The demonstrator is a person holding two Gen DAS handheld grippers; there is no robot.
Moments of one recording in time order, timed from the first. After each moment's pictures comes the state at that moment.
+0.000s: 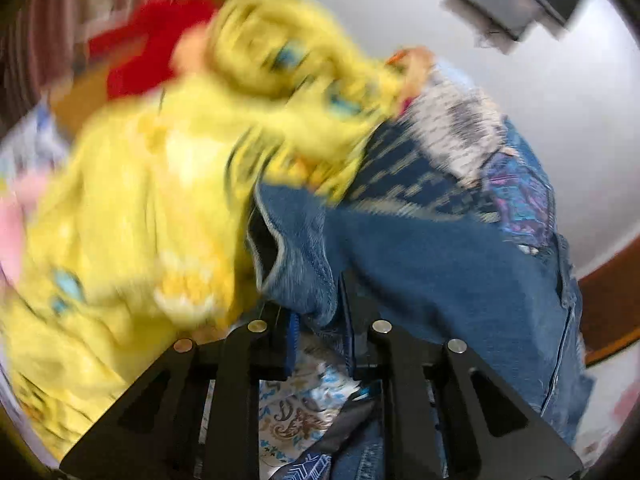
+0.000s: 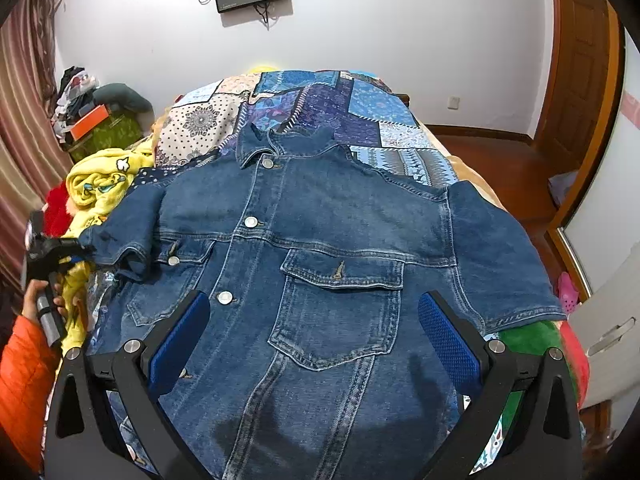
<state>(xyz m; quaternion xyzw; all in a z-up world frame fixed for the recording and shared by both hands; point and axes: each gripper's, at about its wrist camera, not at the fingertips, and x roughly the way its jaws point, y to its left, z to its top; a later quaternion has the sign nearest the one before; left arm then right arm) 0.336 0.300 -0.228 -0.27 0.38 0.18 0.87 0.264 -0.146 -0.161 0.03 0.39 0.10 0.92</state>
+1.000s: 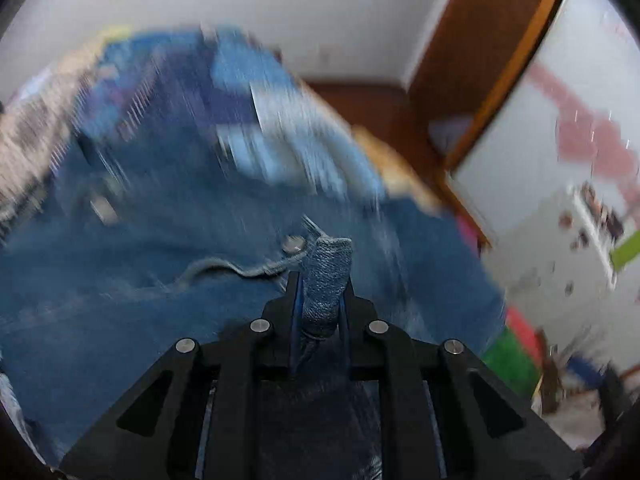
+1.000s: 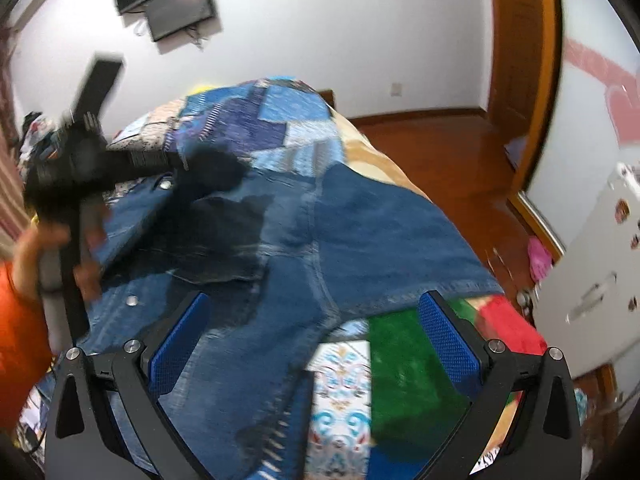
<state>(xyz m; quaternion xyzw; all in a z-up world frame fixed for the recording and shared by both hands) 0.439 -0.164 -0.201 -0.01 0.50 -0.20 0.84 0.259 -0.282 -0.183 0.10 0.40 0.02 0.91</state>
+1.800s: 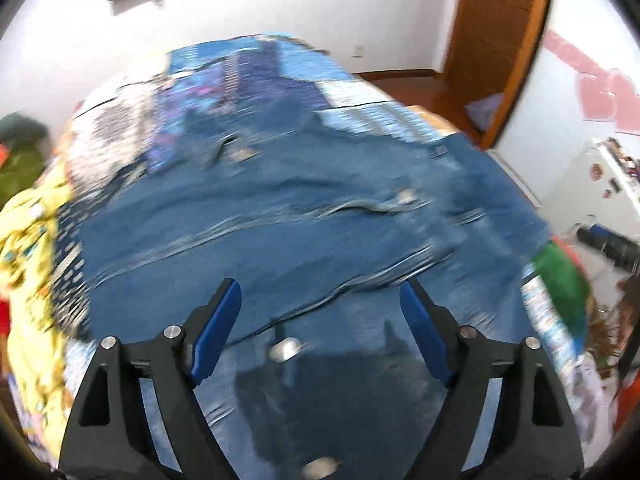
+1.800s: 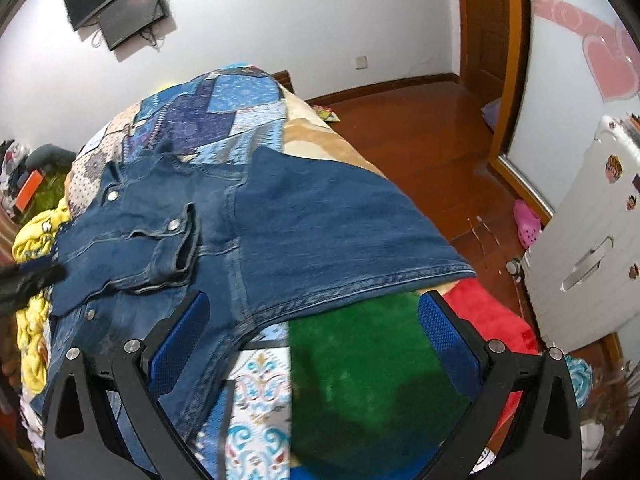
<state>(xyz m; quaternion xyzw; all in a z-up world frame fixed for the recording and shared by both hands) 0.354 -0.060 -0.177 0.06 0.46 -0.12 0.88 0.281 -0.349 -0.210 0.14 0.43 -0.01 0.89</state>
